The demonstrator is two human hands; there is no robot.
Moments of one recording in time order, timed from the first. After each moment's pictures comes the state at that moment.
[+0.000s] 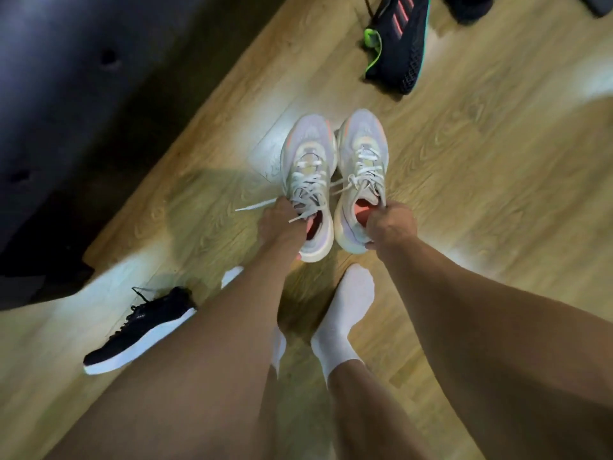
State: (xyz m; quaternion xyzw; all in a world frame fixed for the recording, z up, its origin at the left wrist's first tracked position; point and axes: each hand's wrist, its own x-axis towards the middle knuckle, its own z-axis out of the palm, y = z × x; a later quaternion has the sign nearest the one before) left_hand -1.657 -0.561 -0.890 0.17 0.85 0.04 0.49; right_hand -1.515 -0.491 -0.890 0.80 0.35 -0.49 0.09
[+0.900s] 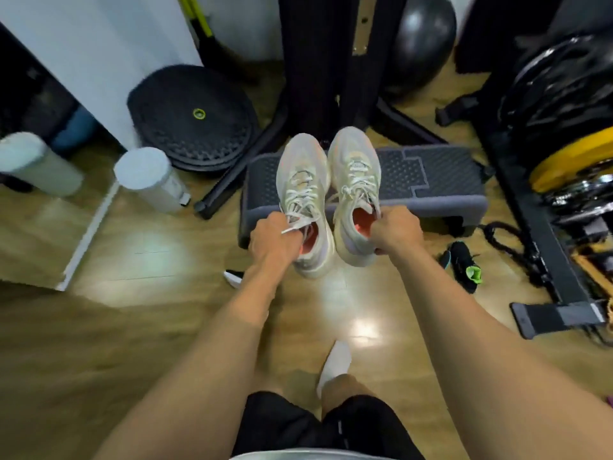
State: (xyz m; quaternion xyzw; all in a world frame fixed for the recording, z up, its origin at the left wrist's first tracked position) left_hand -1.633 -0.765 -0.268 -0.06 0.95 0.27 0.16; right_hand -1.590 -0.590 -0.263 0.40 0.84 -0.35 0.10
